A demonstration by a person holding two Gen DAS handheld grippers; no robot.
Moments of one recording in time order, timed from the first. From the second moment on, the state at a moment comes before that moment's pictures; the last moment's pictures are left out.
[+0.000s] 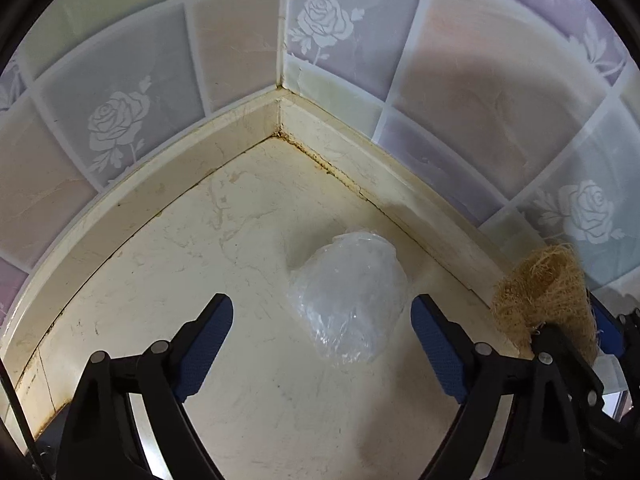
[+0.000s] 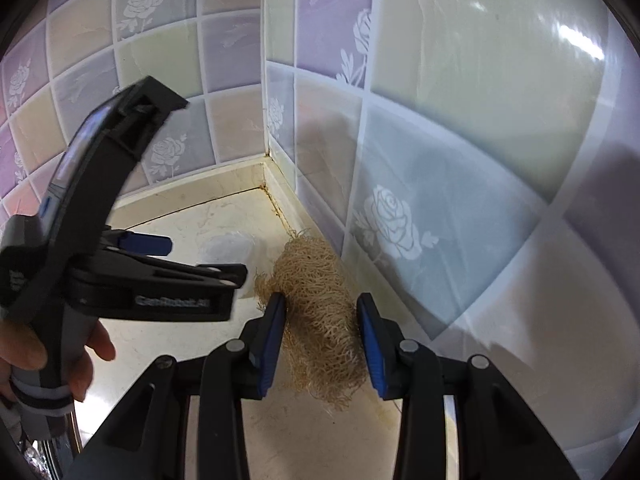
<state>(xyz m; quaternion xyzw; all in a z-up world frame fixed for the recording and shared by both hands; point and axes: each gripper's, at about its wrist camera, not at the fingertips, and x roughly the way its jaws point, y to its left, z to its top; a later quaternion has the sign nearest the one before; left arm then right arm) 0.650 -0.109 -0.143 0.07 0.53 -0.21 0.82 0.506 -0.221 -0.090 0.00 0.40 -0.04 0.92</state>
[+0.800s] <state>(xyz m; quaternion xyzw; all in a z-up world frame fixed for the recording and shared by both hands) 0.518 -0.073 -0.081 0.04 0.52 -0.24 0.82 0.426 -0.210 -0.059 0.02 0.38 -0.01 0.93</state>
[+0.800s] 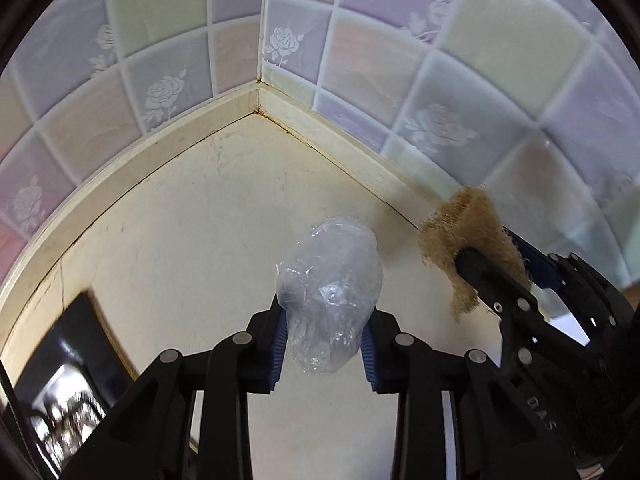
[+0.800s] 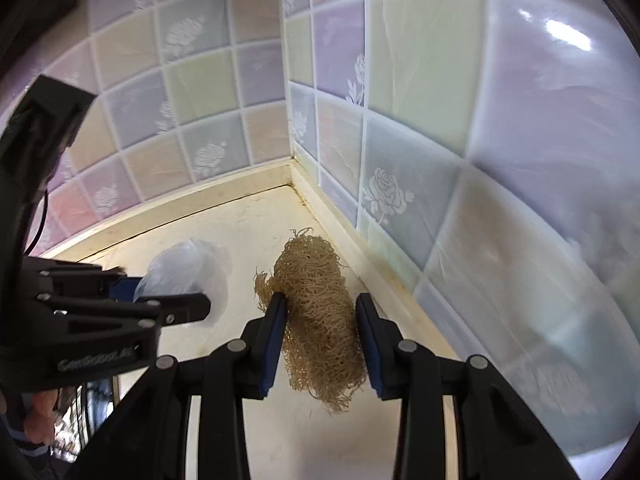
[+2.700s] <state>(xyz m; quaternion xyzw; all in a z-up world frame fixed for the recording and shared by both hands) 0.026 -0.060 -0.357 -0.01 0.62 -0.12 0.77 -0.002 -0.187 -0.336 0.07 0.57 0.09 0.81</state>
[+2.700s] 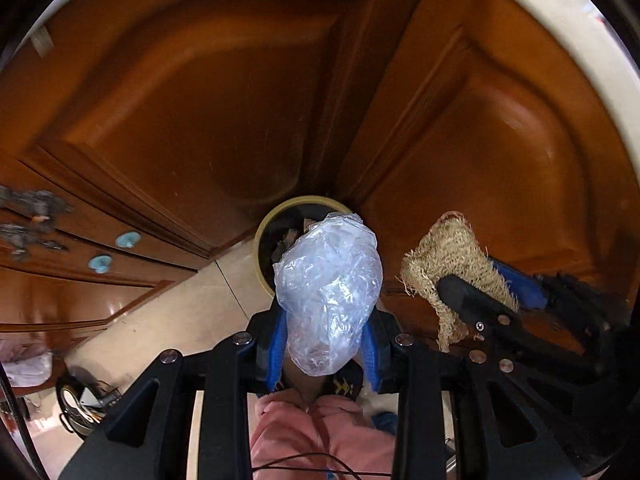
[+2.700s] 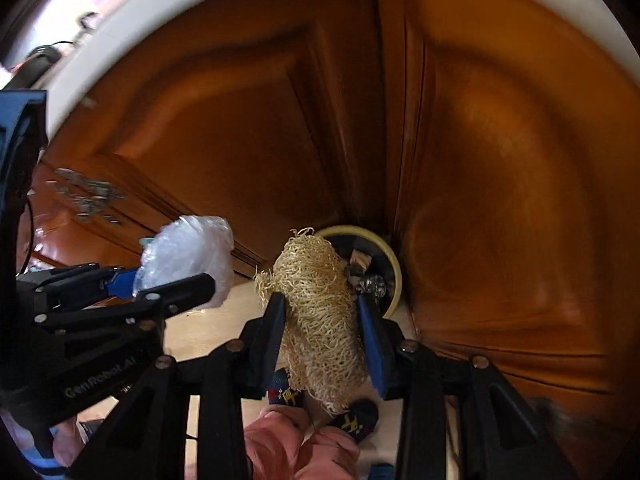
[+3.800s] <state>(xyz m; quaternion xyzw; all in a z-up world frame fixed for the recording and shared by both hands) 0.080 -0.038 -0.490 0.03 0.62 -0.12 0.78 0.062 -0.198 -0.496 0.12 0.62 0.02 0.78</state>
